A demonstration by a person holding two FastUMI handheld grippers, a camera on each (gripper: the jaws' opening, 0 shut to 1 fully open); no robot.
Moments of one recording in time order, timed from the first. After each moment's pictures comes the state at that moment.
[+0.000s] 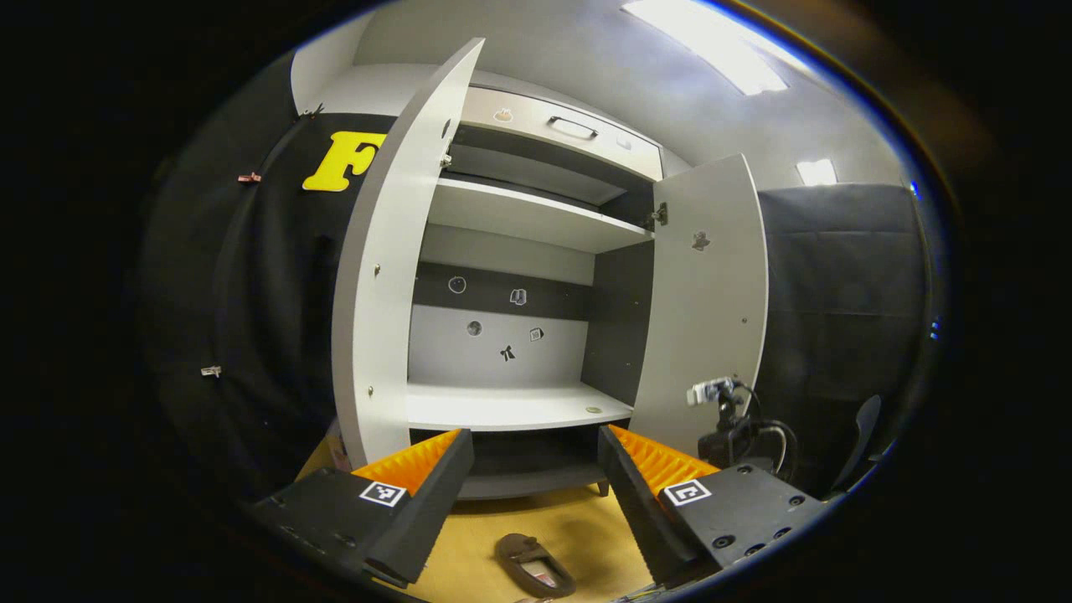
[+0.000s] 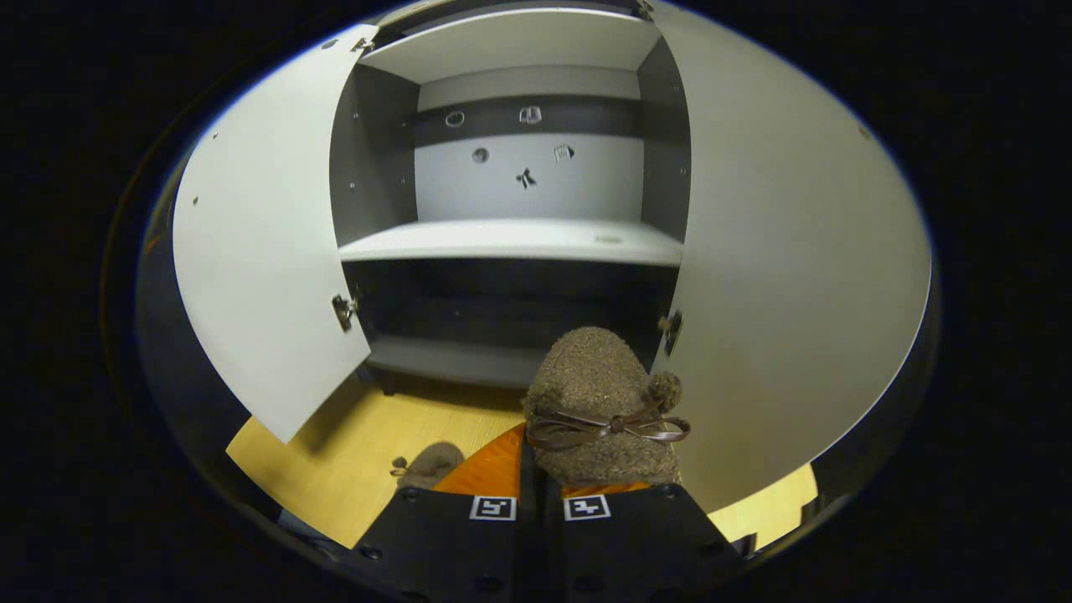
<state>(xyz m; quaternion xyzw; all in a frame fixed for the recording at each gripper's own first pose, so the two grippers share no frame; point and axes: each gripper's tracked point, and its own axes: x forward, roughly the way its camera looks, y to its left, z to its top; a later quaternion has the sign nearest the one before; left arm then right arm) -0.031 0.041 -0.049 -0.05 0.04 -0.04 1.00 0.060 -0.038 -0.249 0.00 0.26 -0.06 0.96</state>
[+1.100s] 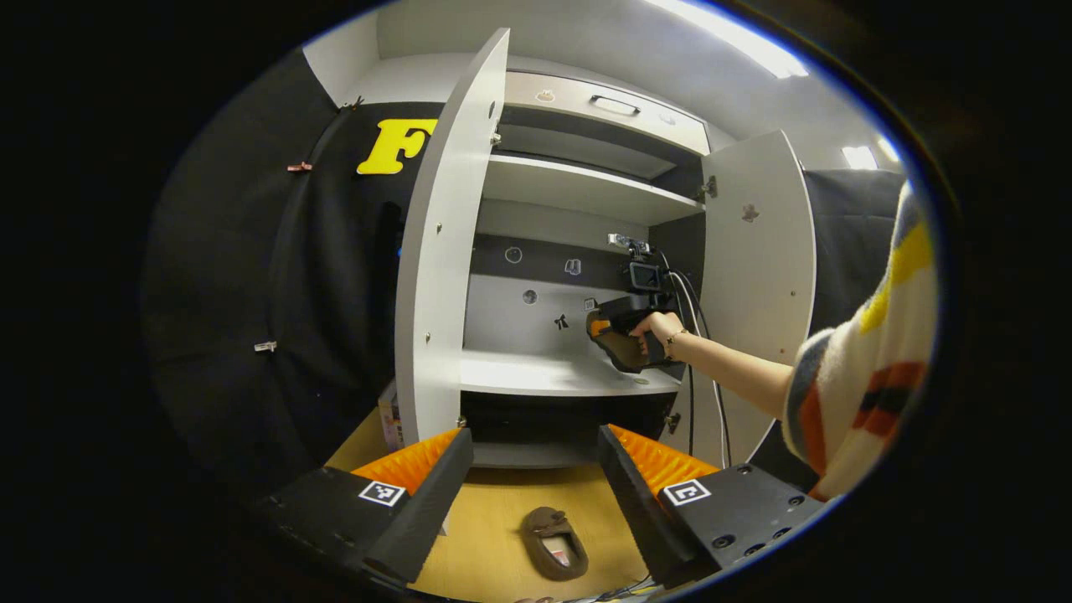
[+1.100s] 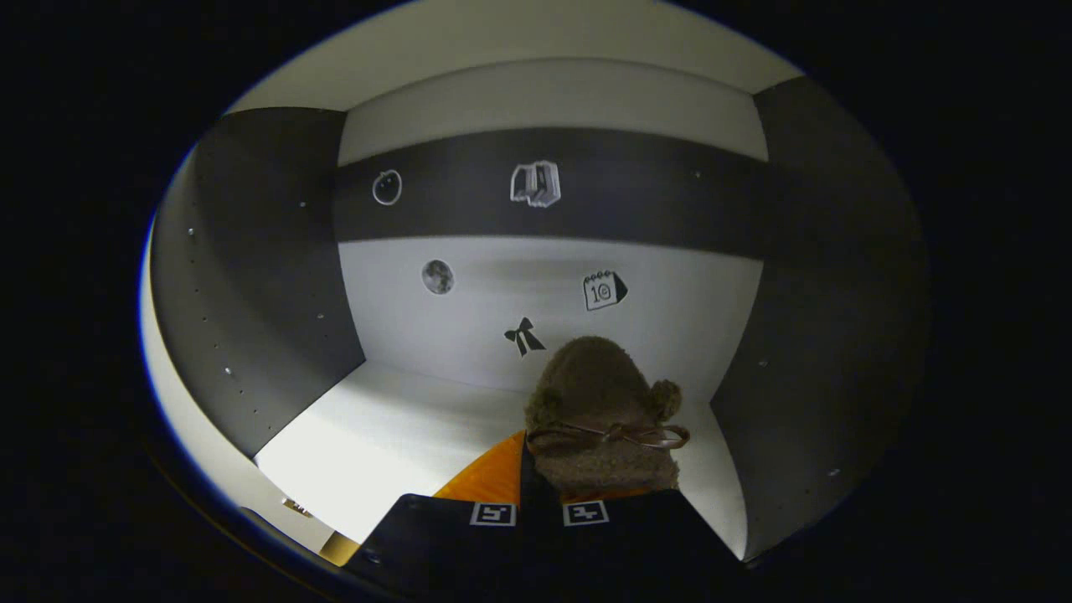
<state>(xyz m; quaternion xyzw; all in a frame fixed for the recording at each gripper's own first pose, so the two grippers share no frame) -0.055 0.057 -0.082 -0.04 0.10 0.09 0.99 0.420 -0.061 -0.179 0.01 0.25 -0.04 0.97</state>
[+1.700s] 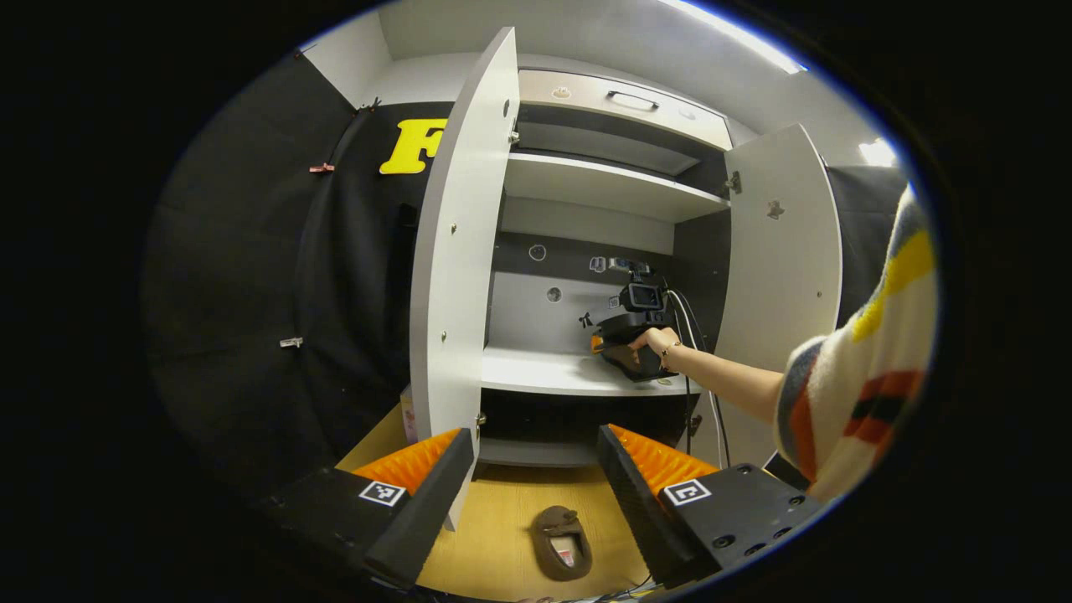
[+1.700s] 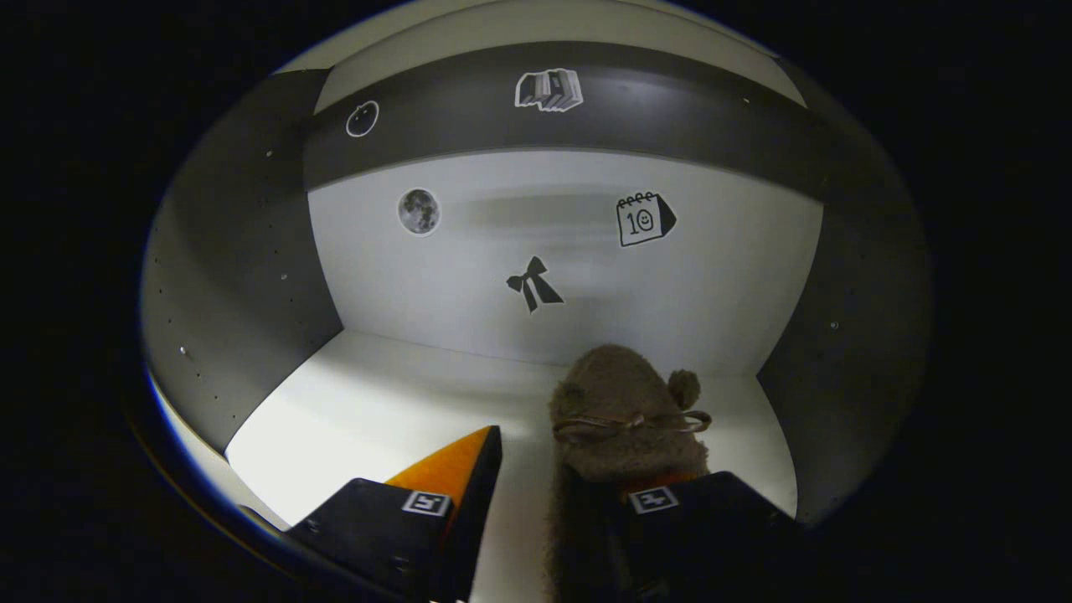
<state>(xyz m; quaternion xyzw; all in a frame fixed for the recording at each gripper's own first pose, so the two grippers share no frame) -0.054 0.059 -0.079 -0.04 0.10 0.13 0.99 0.432 -0.047 -0.226 0.01 0.29 -0.02 0.96</state>
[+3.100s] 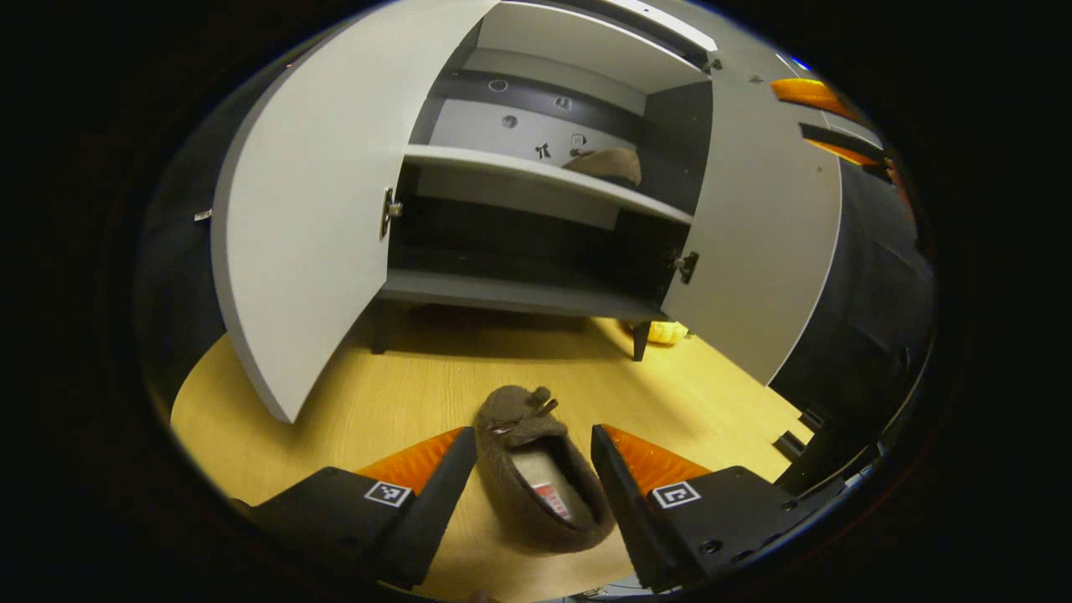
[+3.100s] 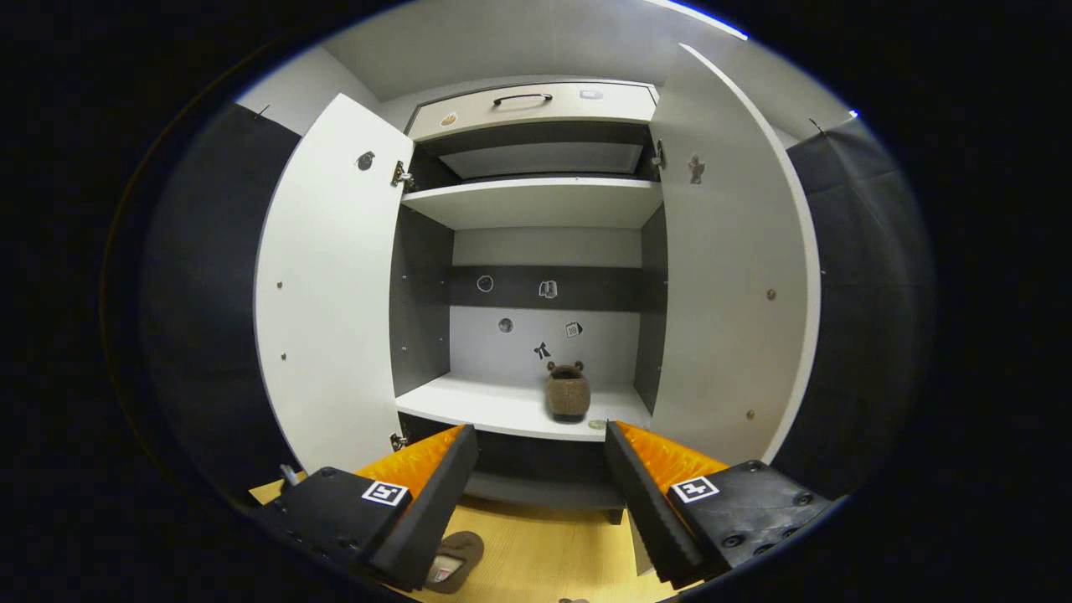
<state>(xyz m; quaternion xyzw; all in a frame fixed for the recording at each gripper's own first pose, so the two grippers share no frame) -0.009 0.022 -0.408 -0.10 0.27 0.01 0.96 0.007 -0.014 -0.060 -0.02 0.06 -0.03 1.00</state>
